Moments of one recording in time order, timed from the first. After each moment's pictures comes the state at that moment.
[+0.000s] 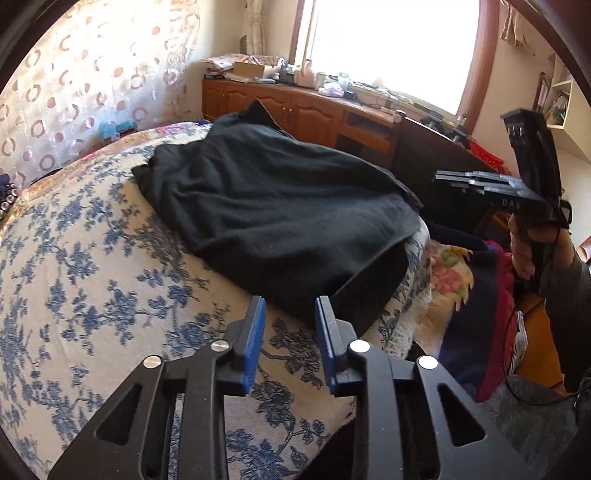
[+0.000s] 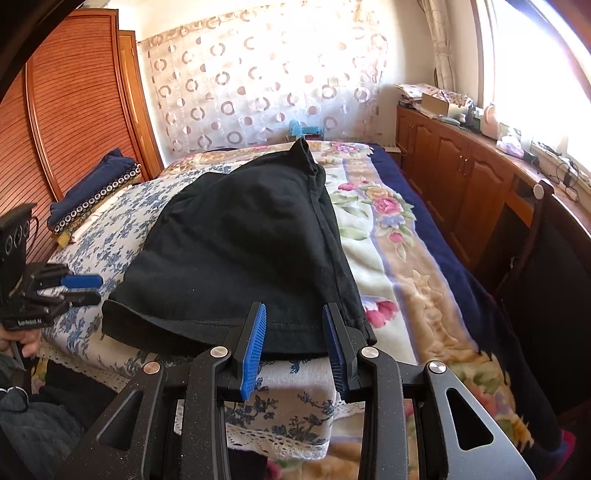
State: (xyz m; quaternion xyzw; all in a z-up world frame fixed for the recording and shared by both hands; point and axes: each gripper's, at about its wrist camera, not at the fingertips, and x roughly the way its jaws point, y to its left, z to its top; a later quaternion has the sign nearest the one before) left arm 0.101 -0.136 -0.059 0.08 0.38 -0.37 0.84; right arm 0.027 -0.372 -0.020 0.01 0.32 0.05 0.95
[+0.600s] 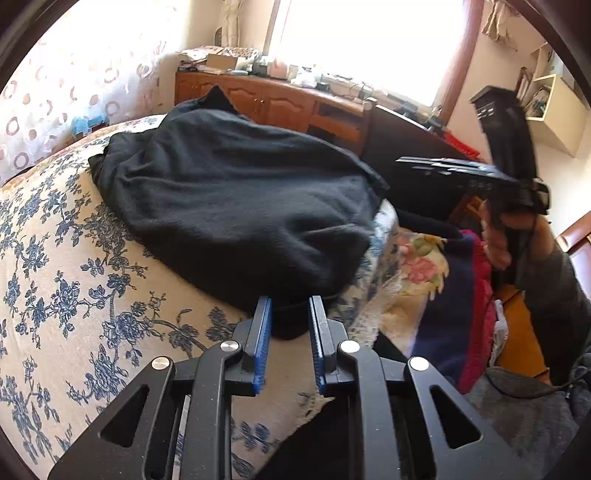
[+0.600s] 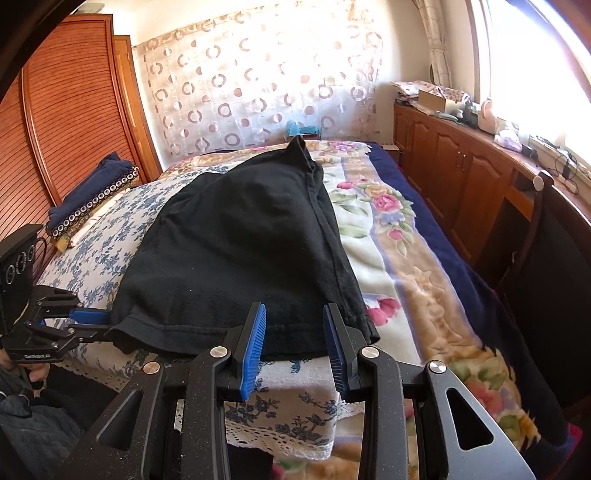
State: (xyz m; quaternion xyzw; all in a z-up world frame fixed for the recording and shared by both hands) left arm 0.079 -0.156 -0.068 0.07 0.39 -0.43 0.82; right arm 0.027 -0.374 -0.028 0.02 0.32 0.05 0.94
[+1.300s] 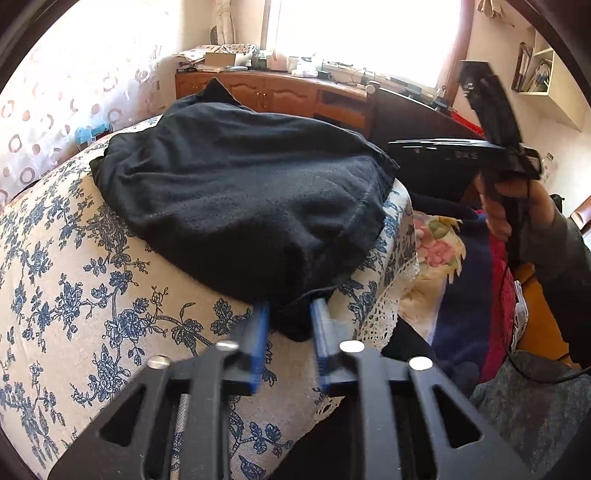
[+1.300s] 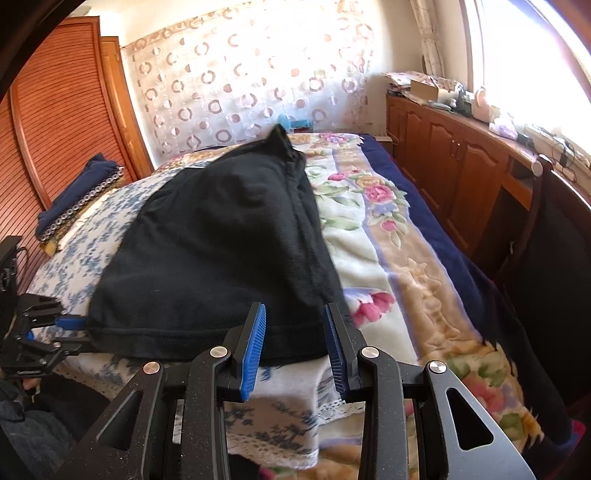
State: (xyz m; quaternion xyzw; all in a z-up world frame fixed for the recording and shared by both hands) left arm 0.081 -0.165 -0.082 0.12 0.39 -0.40 0.82; right arm 0.050 -0.391 -0.045 0.03 0.34 0.04 0.94
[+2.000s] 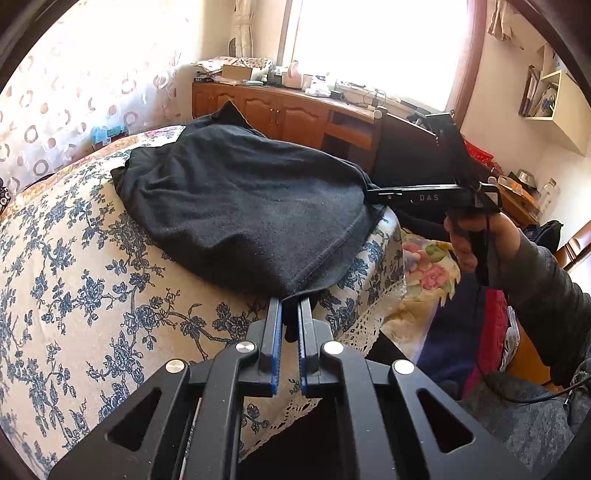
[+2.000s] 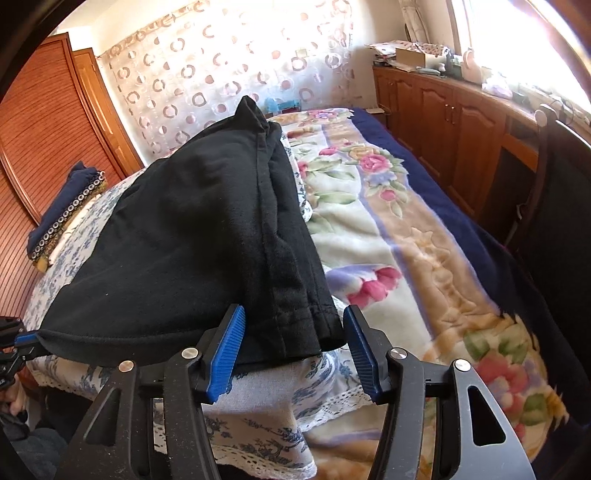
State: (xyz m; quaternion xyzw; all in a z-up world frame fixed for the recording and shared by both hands) left arm 0.061 -0.155 -0.056 0.08 0.37 -0.38 0.84; right arm 0.079 -0.405 -0.066 0.09 0.37 0.05 0.92
